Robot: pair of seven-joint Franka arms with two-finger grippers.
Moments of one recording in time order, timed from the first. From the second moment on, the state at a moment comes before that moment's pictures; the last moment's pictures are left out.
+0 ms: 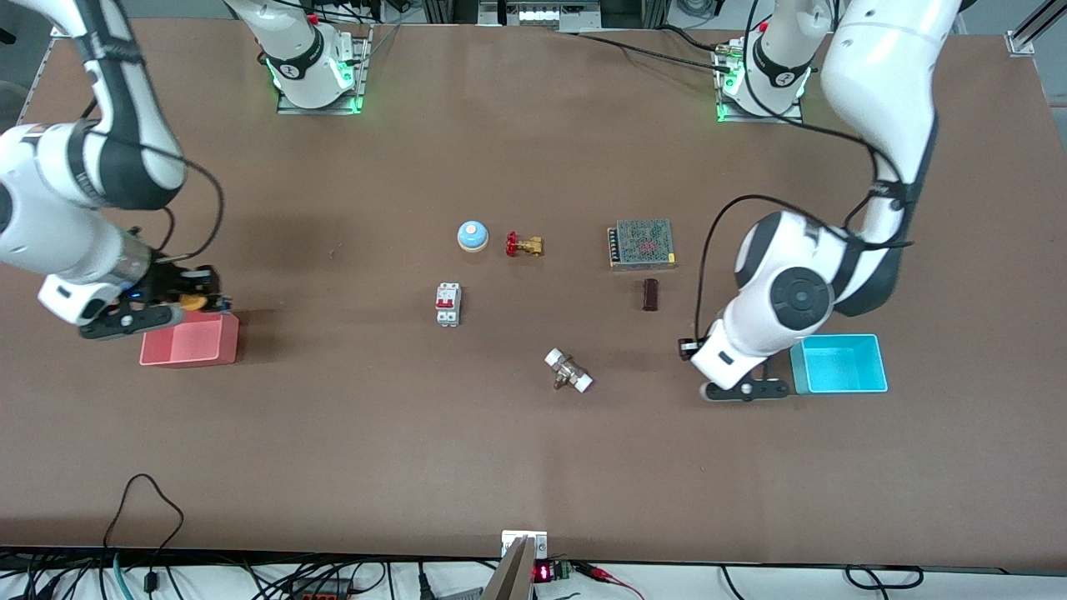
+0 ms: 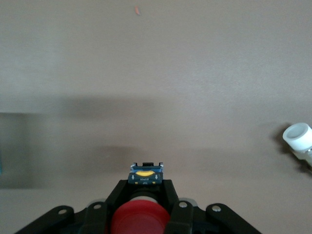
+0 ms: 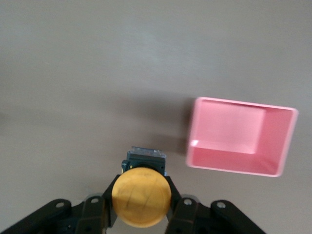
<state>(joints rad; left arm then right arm) -0.20 0.66 -0.14 -1.52 0.05 2.17 -0.41 -0.30 0.25 0.34 -1.88 -0.09 2.06 -0.11</state>
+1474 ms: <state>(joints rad) -0.23 0.74 -0.14 -1.60 0.05 2.36 -0.46 -0.04 0.49 0.39 -1.94 -0.33 2.34 0.46</state>
